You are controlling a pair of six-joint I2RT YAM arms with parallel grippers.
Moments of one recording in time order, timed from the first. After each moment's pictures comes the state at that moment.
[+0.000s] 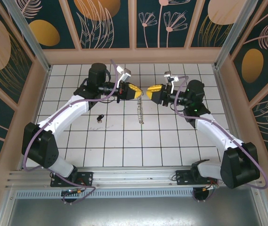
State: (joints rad) left arm -0.49 1.56 1.28 -0.04 1.09 -0.11; right arm 0.34 1.25 0.81 0.49 -1.00 0.48
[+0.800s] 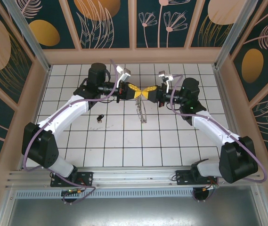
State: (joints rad) left arm -0.49 1.56 1.28 -0.04 1.09 -0.11; right arm 0.38 1.31 0.86 0.49 -1.03 0.47
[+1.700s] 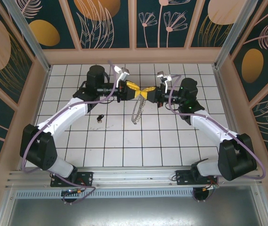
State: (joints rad) left arm -0.49 1.52 1.20 0.07 0.93 -0.20; right arm 0.39 1.34 0.85 0.52 -1.03 0.47
